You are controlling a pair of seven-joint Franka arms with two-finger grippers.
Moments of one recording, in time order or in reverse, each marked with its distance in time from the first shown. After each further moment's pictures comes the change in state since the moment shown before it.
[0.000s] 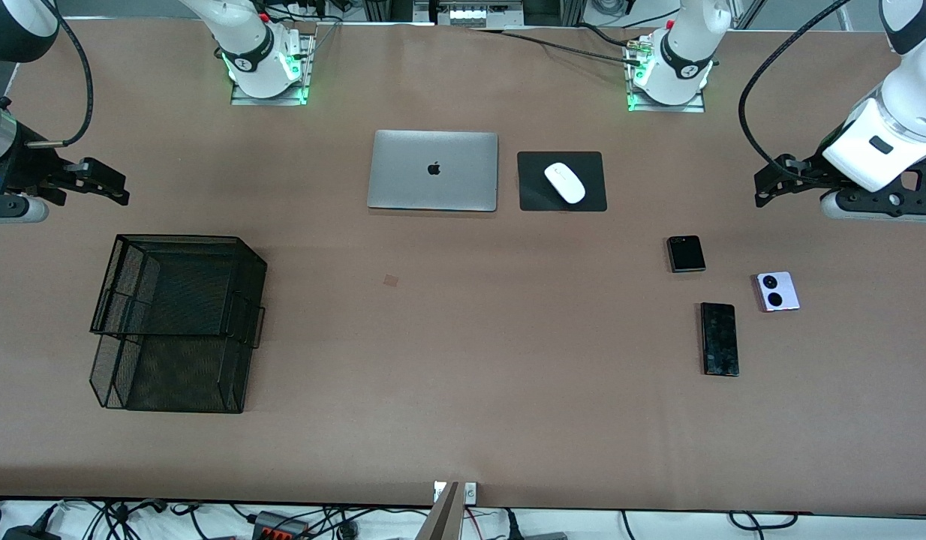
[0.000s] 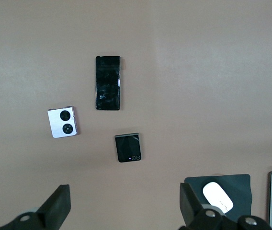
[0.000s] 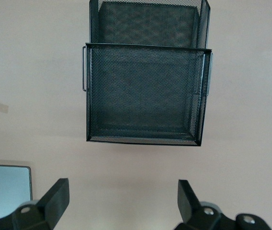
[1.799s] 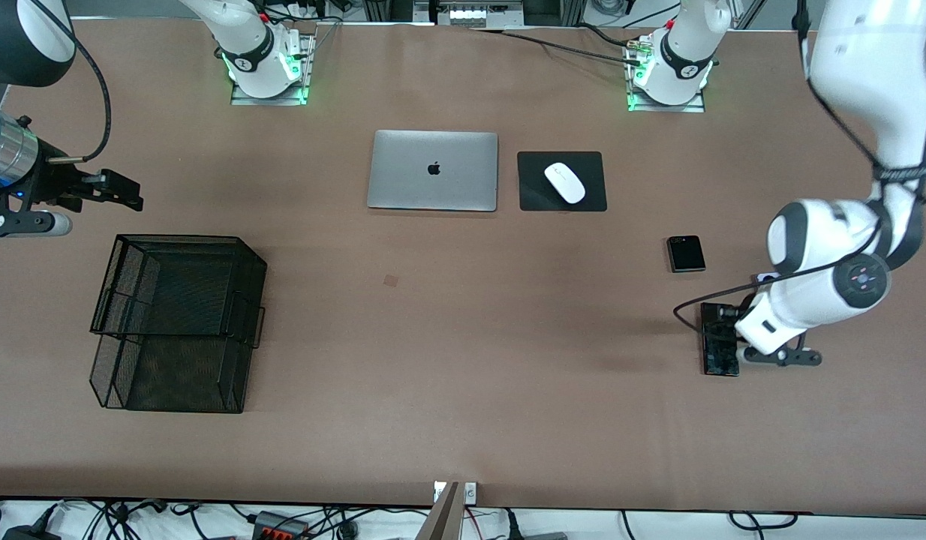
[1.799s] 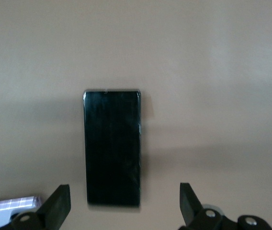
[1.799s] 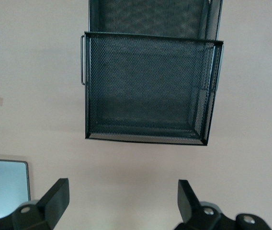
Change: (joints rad) left arm 0.083 0.632 0.018 0.017 0.047 0.612 0.101; right arm -0.001 0.044 0.008 -0.002 0.000 0.006 -0.007
